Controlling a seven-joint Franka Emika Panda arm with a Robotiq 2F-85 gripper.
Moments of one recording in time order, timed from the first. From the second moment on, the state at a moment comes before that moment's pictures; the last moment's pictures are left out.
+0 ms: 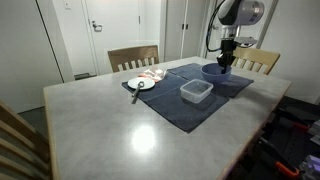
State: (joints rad) arm -0.30 0.41 -0.12 -2.14 0.09 2.37 -0.31
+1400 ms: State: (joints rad) arm -0.15 0.23 -0.14 -2.19 -0.11 2.22 0.11
